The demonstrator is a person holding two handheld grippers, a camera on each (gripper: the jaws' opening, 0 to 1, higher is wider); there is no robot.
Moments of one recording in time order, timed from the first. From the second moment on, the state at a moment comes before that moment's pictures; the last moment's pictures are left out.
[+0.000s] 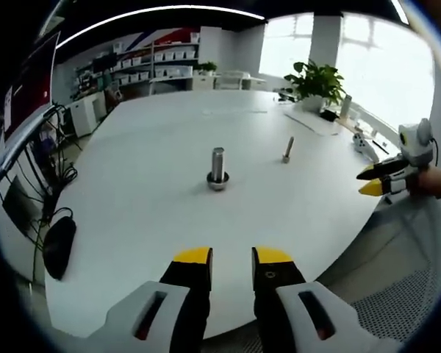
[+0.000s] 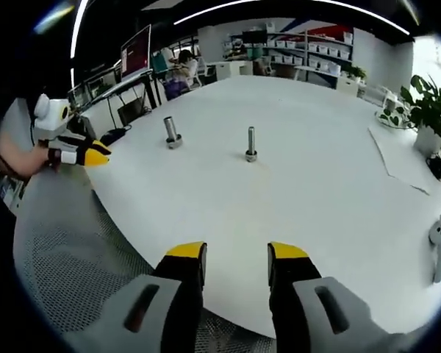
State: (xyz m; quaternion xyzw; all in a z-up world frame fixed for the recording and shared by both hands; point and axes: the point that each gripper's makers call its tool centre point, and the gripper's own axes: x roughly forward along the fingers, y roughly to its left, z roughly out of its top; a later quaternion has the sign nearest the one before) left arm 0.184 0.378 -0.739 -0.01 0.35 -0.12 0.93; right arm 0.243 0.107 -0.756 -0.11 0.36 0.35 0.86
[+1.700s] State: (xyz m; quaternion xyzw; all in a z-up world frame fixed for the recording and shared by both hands) left arm 0.180 0.381 -0.746 -0.01 0.37 -0.11 0.92; right arm 0.237 0.108 -0.765 -0.13 0.38 0.36 0.84
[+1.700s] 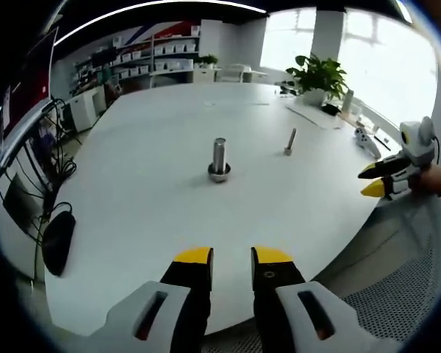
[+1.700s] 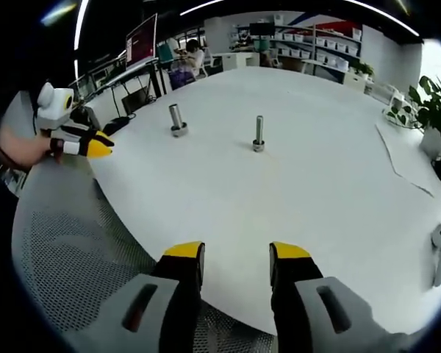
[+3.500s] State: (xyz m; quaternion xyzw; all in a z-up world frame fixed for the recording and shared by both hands) left arm 0.180 0.380 -0.747 -0.02 0.36 -0.12 0.92; right arm 0.236 0.109 -0.767 -0.13 0.38 0.36 0.84
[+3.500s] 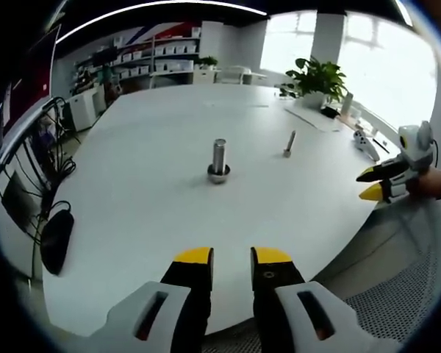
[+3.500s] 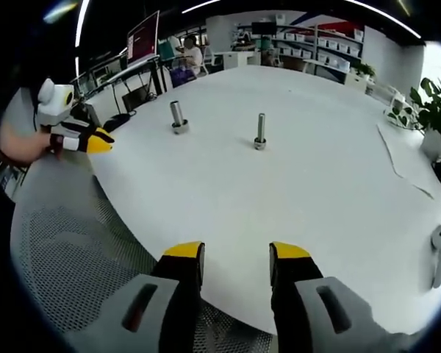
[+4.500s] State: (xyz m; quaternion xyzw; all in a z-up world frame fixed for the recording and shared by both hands) left arm 0.179 0.381 -0.749 -0.02 0.37 -0.11 0.92; right arm 0.238 0.108 -0.766 -0.14 0.37 0.35 0.85
